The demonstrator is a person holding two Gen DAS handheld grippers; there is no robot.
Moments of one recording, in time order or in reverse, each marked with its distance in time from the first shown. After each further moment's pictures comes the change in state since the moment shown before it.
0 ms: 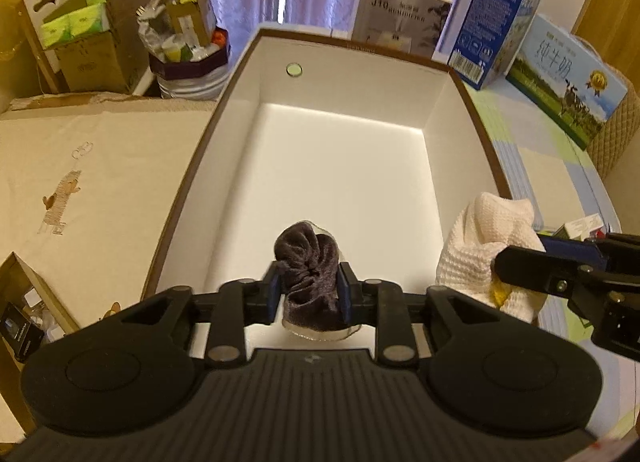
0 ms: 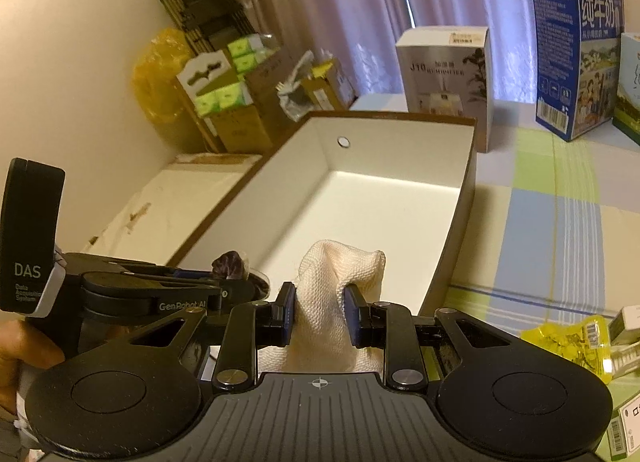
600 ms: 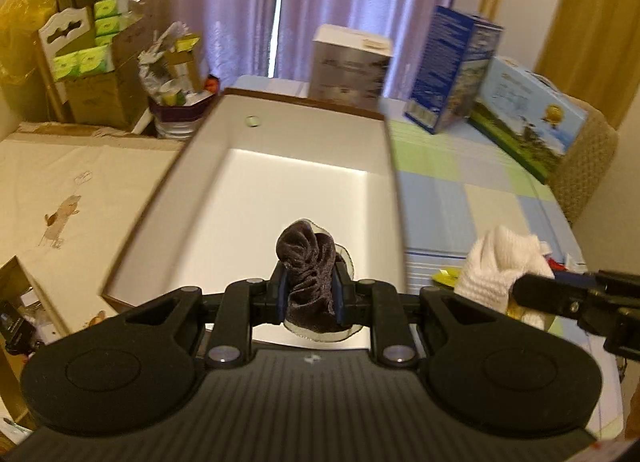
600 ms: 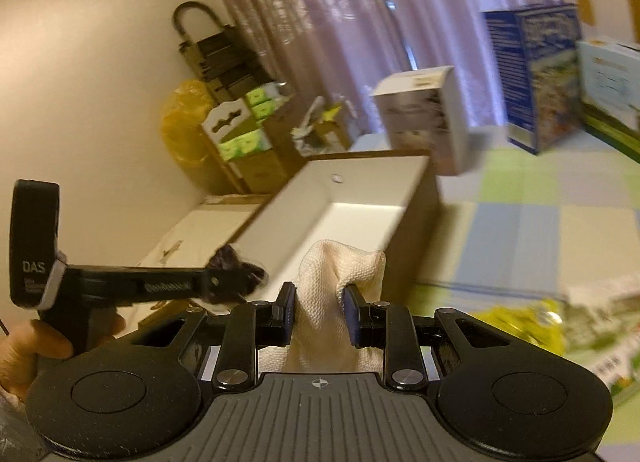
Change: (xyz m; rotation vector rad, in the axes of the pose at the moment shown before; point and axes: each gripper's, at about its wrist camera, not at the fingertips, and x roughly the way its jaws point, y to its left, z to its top) left arm -0.075 -0.063 -0.018 -0.039 -0.158 -0.001; right arm -0.104 -0.041 -0.022 0.028 -0.128 0.105
